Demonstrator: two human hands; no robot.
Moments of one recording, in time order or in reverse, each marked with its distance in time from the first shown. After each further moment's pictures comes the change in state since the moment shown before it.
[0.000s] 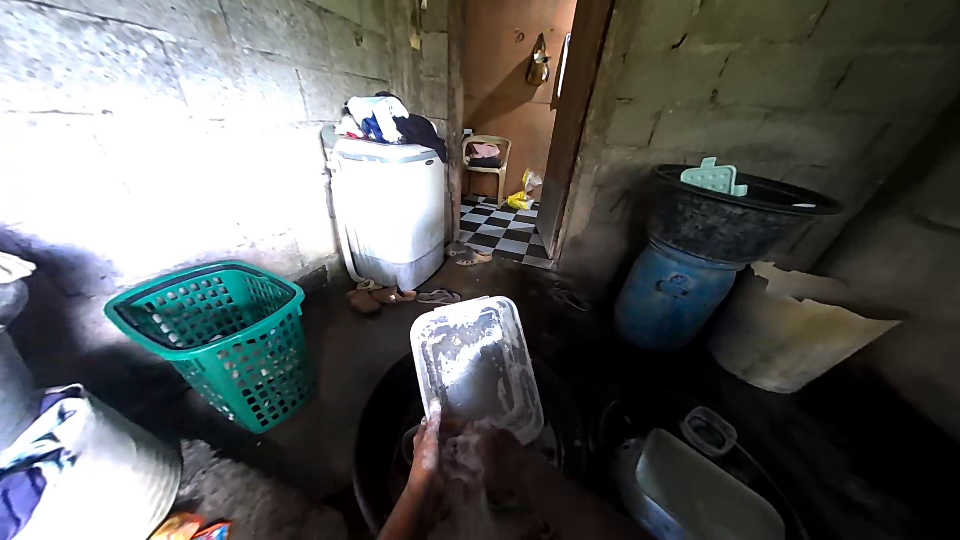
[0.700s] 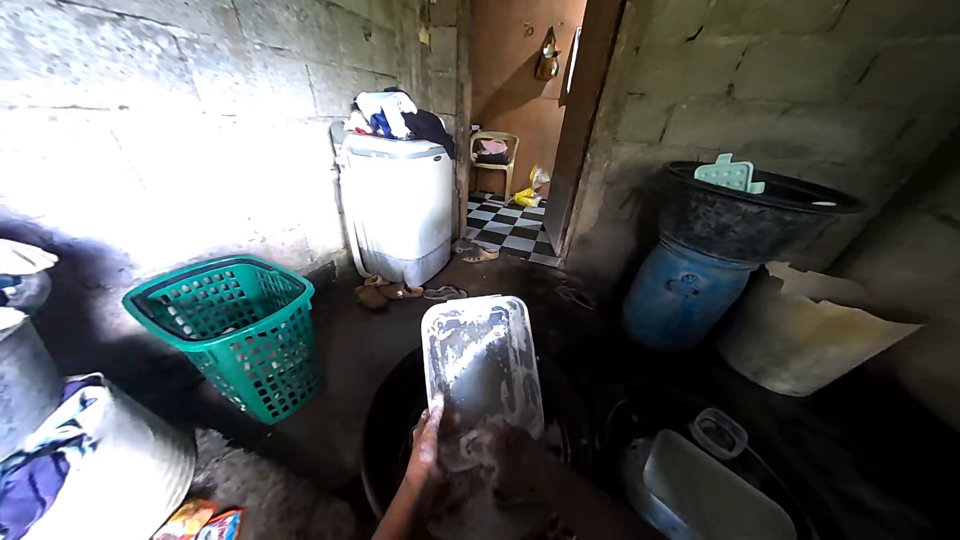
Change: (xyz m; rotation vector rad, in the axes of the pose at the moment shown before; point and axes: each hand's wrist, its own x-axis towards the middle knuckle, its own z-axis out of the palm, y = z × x) left_hand 0.000 0.011 -0.008 -0.064 0.003 -0.015; right_hand -0.007 0.006 -0.001 -0.046 -0.089 0.069
